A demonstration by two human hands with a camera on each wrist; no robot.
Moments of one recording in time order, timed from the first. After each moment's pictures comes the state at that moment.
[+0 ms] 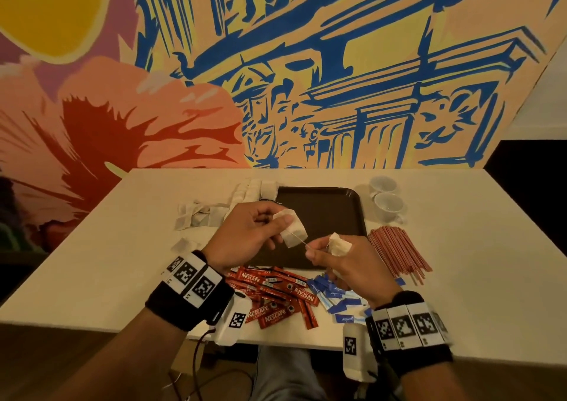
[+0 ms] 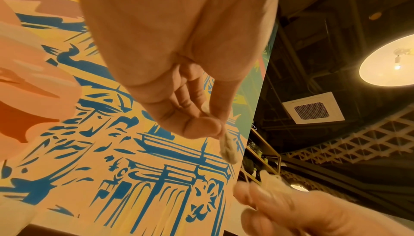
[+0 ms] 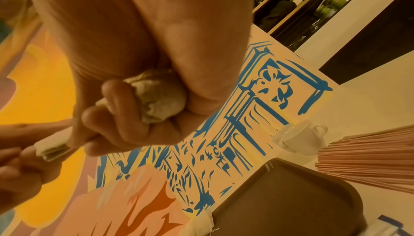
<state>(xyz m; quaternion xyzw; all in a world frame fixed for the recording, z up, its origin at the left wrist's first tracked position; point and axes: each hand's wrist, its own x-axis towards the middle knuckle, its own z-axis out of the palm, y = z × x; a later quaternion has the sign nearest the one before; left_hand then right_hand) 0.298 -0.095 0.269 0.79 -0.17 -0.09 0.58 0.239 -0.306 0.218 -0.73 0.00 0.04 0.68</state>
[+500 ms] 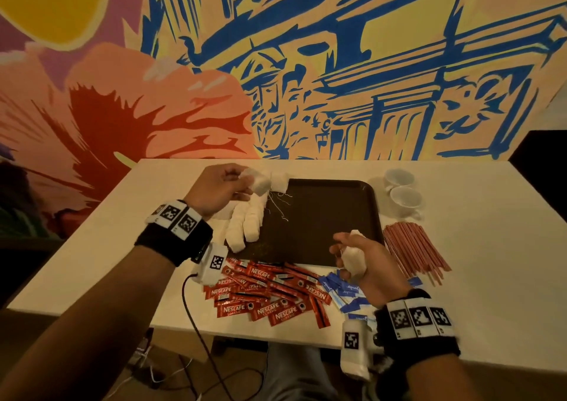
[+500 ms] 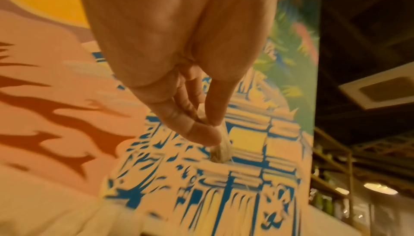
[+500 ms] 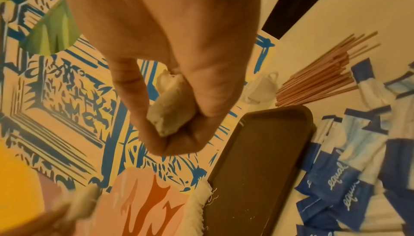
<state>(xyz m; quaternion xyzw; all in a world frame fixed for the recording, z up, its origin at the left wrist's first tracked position) 0.399 -0.037 0.261 0.80 -0.06 -0.05 0.60 0.270 -0.306 0.184 -0.51 0.21 0.11 0.83</state>
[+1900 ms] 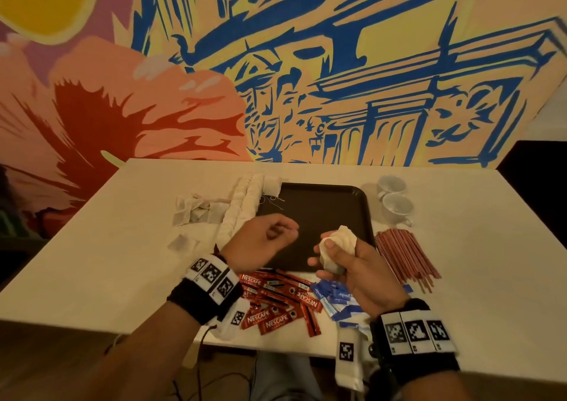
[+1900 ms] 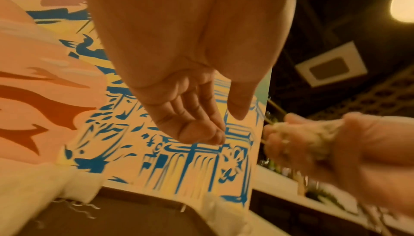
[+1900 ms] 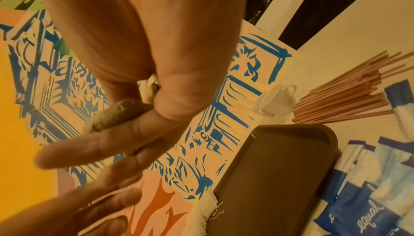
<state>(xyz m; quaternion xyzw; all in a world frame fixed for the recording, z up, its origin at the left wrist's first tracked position) 0.341 -0.095 0.212 0.86 -0.19 -0.11 0.45 0.263 -0.302 0.199 -0.52 0.08 0.11 0.84</state>
